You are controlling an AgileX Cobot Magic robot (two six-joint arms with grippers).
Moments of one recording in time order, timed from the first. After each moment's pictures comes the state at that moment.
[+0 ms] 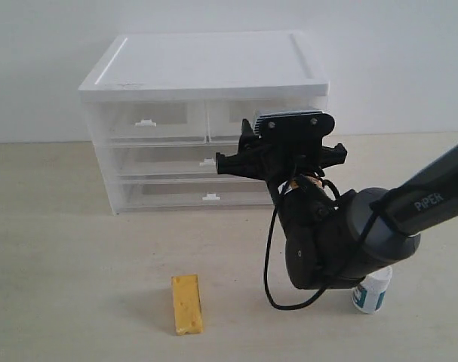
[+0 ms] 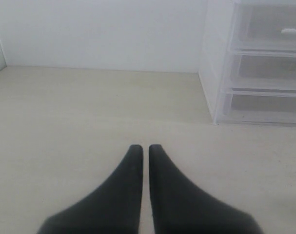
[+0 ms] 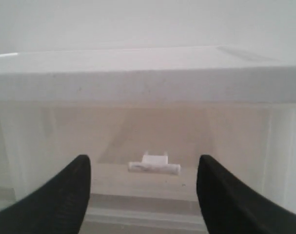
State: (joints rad) left arm 0.06 0.00 0.00 0.01 0.29 -0.06; right arm 0.71 2.07 -0.95 0.54 -1.21 -0.21
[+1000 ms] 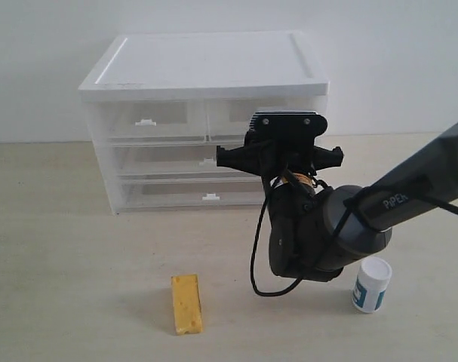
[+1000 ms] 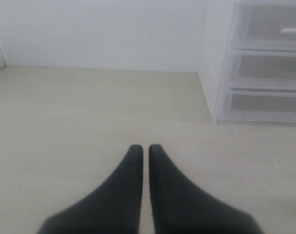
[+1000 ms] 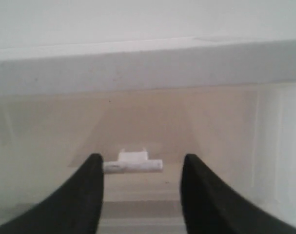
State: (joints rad) left arm 0.06 0.00 0.00 0.01 0.29 -0.06; right arm 0.71 2.14 -1.06 0.66 -1.20 -0.25
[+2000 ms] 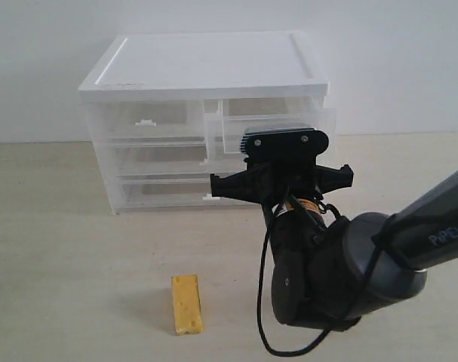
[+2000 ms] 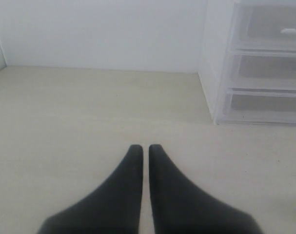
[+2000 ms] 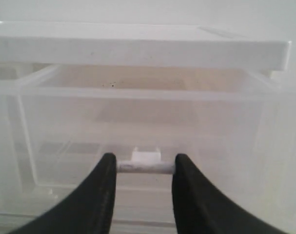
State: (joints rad) left arm 0.06 0.00 0.00 0.01 0.29 -0.06; right arm 0.85 2.00 -0.87 0.80 -1.21 -0.36
